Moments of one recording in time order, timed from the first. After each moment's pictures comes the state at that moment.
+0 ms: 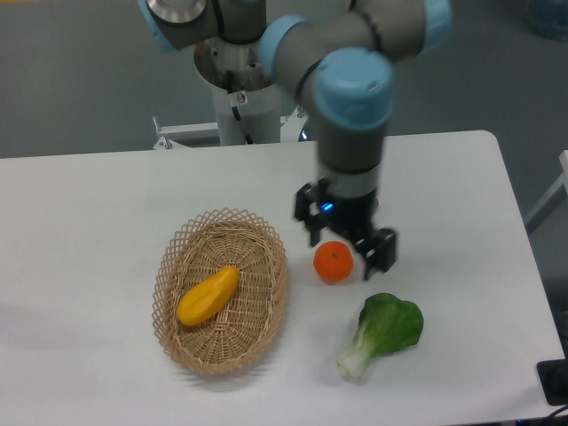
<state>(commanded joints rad) 2.55 -1.83 -1.43 -1.25 1.47 1.30</state>
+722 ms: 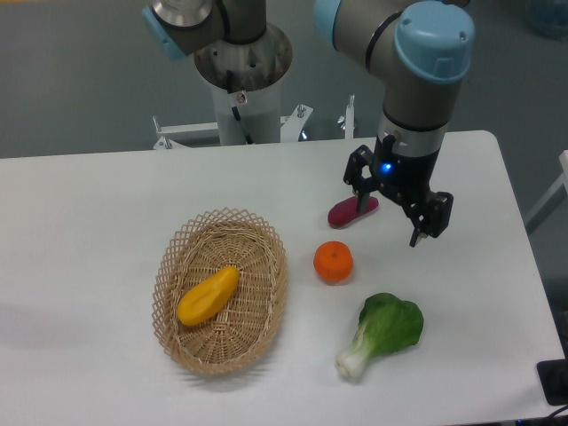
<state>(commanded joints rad) 2.61 -1.81 -1.43 -1.29 1.43 1.37</state>
